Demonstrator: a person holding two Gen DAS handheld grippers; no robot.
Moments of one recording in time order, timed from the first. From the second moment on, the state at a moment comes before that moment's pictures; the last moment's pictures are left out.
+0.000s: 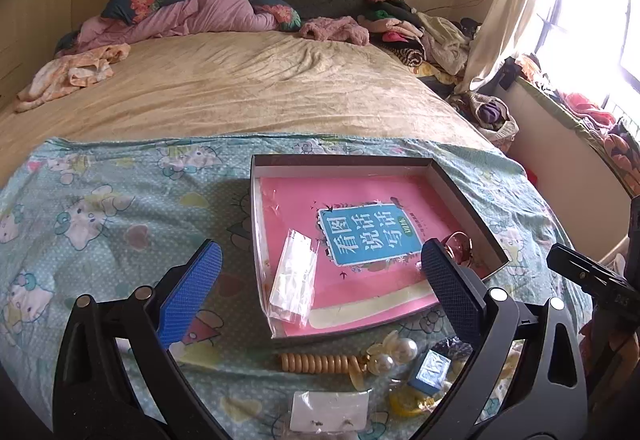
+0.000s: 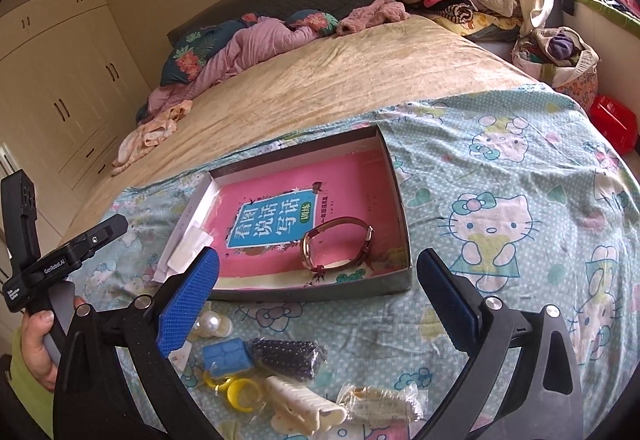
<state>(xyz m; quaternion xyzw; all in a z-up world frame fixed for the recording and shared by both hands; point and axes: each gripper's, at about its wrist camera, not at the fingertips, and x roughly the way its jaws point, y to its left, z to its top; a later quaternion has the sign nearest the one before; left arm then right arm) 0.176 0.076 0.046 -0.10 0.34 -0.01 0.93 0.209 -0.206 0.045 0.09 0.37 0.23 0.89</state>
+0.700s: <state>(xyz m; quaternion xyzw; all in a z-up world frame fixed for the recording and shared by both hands) 0.117 0.062 0.064 -0.09 0.33 -0.02 0.94 0.144 -0.216 0.090 0.06 0.33 0.27 0.91</state>
